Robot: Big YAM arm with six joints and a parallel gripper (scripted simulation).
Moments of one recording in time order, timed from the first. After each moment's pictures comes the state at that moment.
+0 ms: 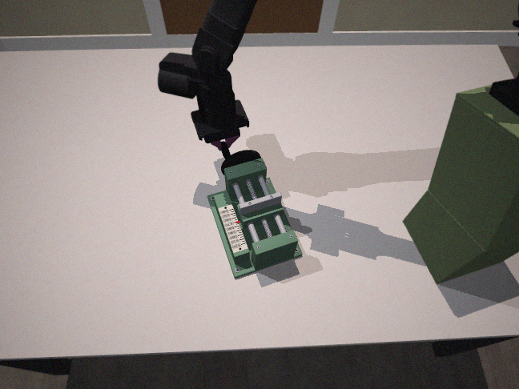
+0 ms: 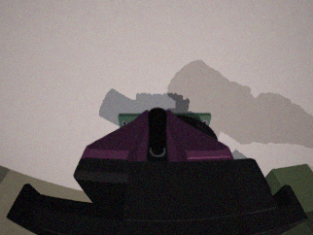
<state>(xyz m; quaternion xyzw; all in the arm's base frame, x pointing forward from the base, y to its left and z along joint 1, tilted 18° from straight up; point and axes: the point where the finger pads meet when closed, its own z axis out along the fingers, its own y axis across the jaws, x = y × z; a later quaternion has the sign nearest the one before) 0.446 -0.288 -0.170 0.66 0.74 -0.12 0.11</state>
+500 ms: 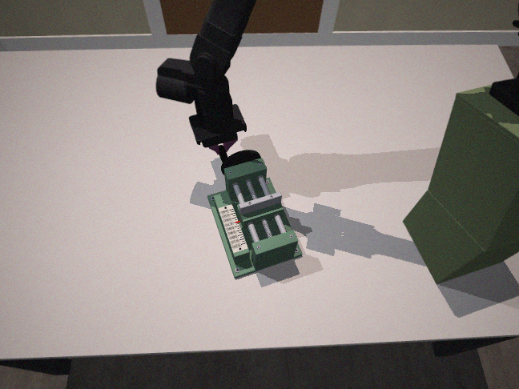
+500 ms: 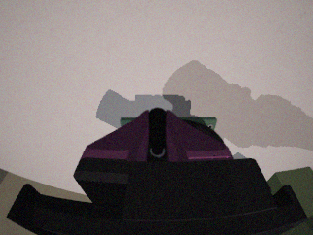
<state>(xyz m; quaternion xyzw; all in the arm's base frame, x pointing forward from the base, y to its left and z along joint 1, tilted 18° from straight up) 0.452 -0.291 -0.181 0.66 0.74 -0.12 0.11</state>
